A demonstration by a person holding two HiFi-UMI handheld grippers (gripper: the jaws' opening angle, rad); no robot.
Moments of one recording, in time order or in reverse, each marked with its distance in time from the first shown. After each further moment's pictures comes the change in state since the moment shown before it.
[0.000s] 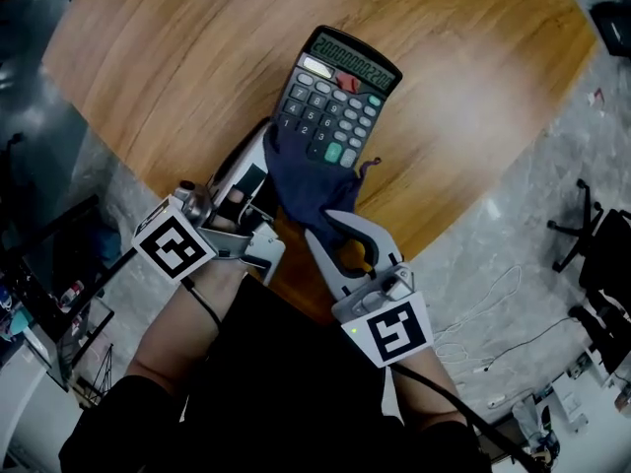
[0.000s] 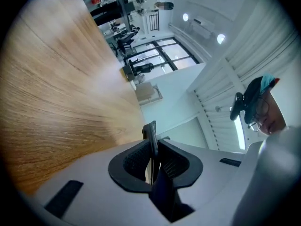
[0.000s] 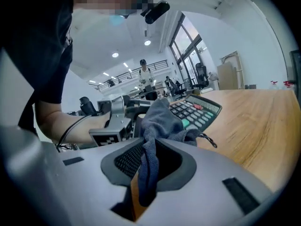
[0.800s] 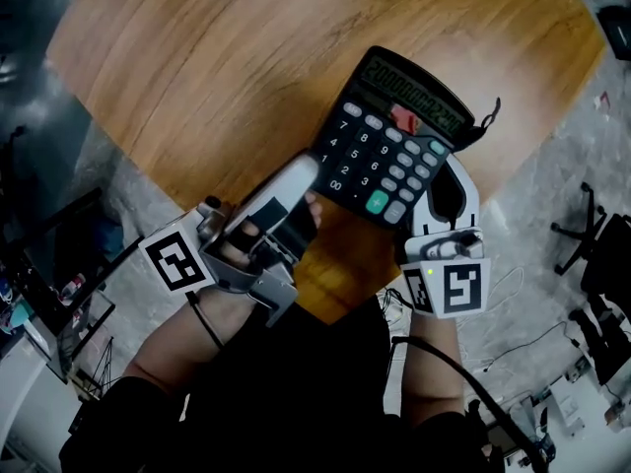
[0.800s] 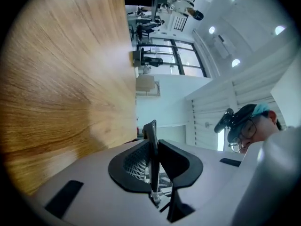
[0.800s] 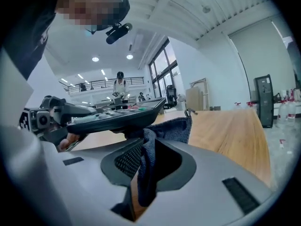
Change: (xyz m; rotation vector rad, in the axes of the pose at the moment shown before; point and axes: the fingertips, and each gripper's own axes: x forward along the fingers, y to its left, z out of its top) left arm -0.001 -0.035 -0.017 -0.326 0.056 -0.163; right arm -0.018 -0.145 0.034 -0.005 -0.206 -0.421
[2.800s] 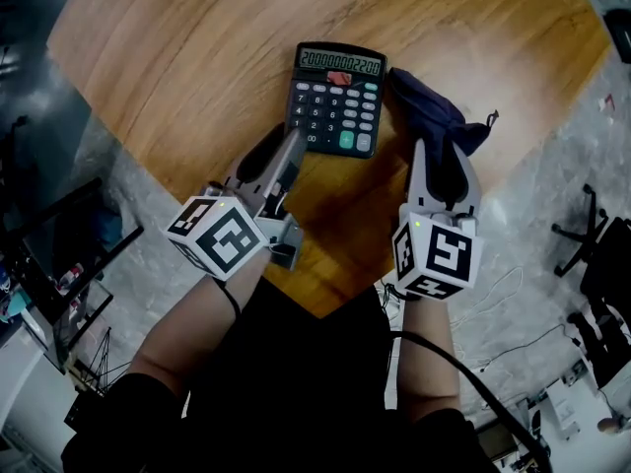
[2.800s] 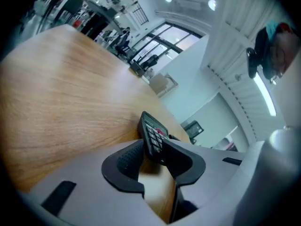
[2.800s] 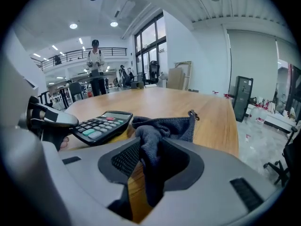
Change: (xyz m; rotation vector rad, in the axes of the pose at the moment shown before) left arm -0.023 0.092 0.002 0.544 0.002 0.515; right arm -0.012 -0.044 -0.057 -0.029 0.345 -0.274
